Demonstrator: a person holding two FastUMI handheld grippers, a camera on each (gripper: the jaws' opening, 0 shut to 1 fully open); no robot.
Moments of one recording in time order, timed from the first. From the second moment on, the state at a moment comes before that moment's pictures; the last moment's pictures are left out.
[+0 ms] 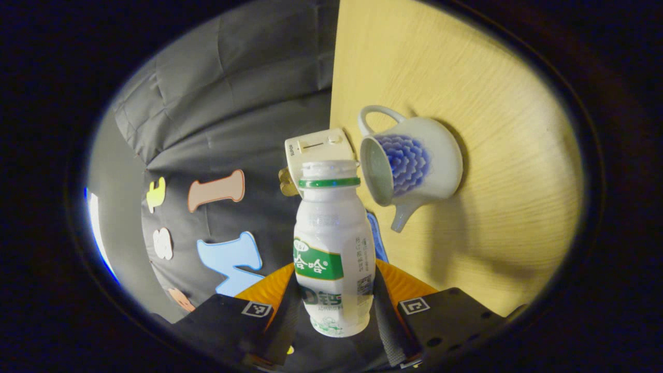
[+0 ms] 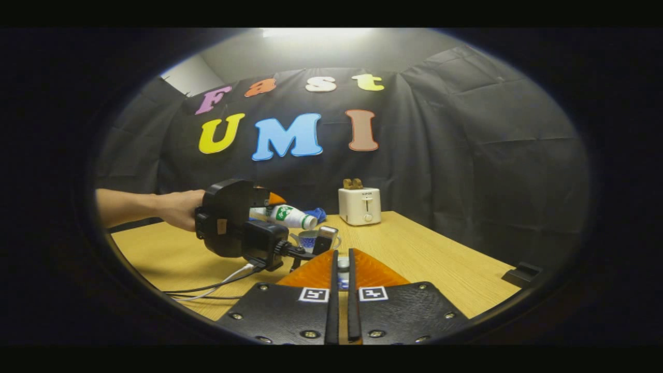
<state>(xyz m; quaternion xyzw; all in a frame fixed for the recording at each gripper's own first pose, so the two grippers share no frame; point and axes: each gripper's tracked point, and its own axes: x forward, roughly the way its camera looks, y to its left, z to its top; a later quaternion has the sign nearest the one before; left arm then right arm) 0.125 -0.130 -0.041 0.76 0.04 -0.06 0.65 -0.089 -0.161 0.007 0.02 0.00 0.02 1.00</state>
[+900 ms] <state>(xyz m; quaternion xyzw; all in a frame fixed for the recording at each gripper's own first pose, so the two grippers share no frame) 0.146 -0.057 -0.048 0.32 0.03 -0.03 0.95 -0.054 -0.103 0.086 0.02 -0.06 0.08 0.99</state>
